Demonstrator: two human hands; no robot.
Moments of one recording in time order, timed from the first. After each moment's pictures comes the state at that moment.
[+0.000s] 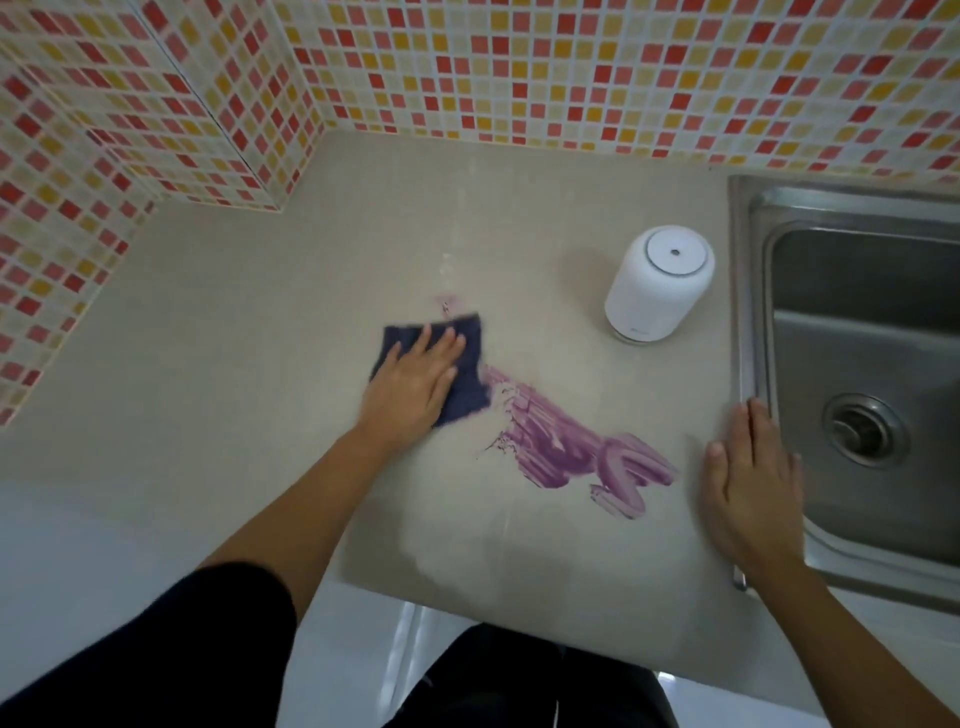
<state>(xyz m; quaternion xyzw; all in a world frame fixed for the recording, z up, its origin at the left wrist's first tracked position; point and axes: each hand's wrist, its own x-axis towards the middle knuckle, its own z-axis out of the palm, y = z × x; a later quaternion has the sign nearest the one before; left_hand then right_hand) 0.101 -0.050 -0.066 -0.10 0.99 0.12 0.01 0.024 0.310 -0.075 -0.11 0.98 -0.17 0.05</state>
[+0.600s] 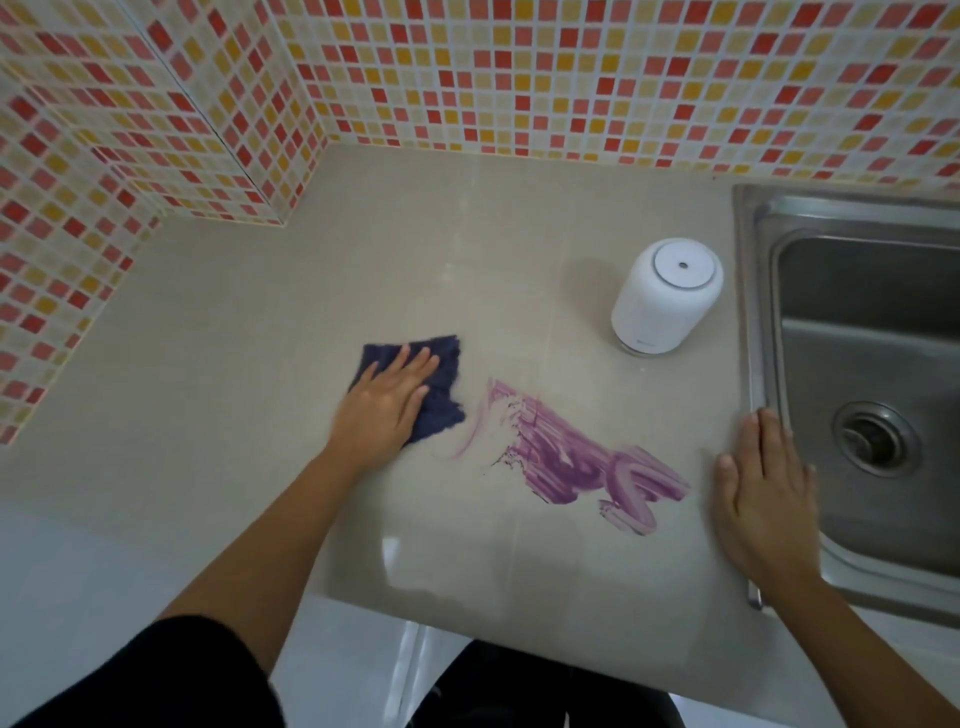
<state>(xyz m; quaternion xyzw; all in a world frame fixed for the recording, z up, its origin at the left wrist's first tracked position) 0.121 -0.087 -0.071 -0.07 0.99 0.12 -0.02 0.022 0.310 -0.075 -0.10 0.98 -0.14 0.07</state>
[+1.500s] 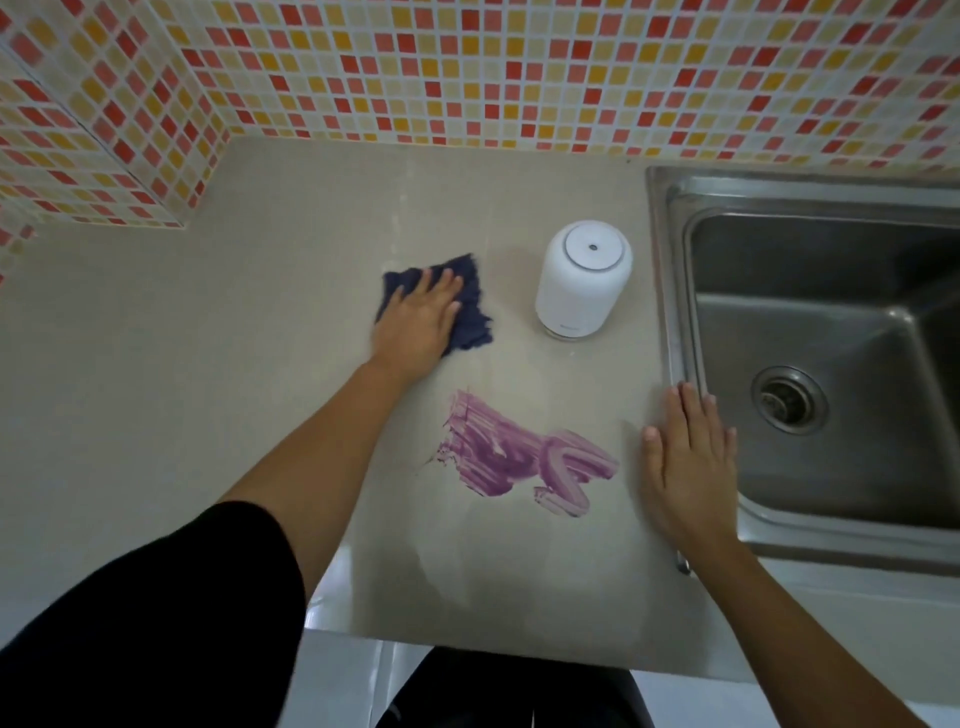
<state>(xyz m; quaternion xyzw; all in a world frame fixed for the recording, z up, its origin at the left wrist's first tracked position) -0.022 -0.023 -0.072 -0.09 0.98 0.16 -0.01 0.024 0.305 -0.068 -0.09 0.98 -0.19 0.02</state>
